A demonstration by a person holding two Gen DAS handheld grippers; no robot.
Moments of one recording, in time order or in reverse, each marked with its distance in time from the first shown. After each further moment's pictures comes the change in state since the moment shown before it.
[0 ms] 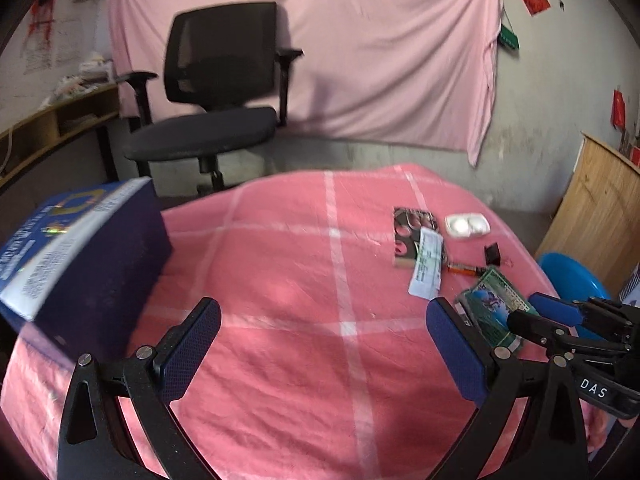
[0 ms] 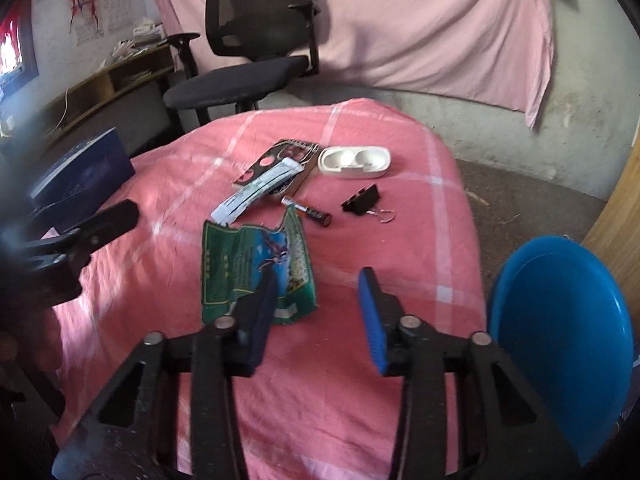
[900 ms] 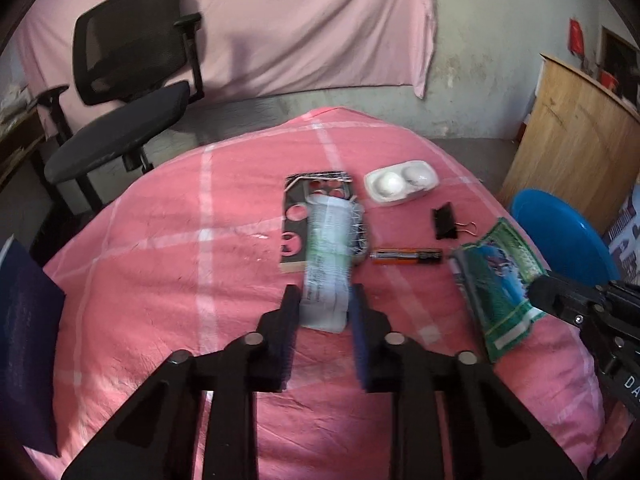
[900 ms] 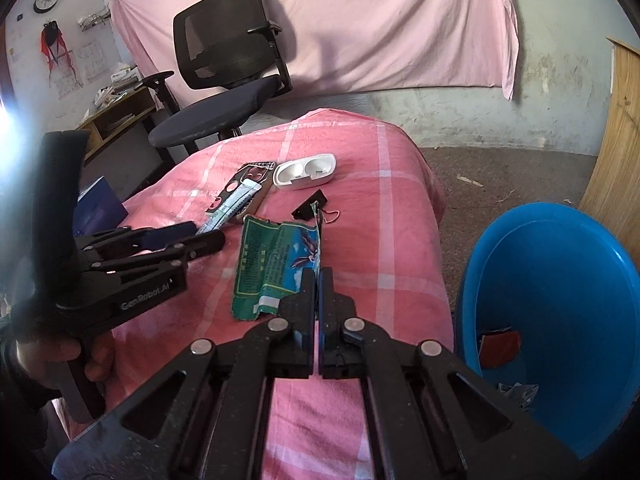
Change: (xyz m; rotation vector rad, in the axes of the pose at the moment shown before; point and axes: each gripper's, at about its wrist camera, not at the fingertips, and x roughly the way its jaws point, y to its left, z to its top) left arm 0.069 -0.066 0.017 0.223 0.164 -0.115; right arm -0.020 -0.038 -0.004 0.168 -0.055 0.024
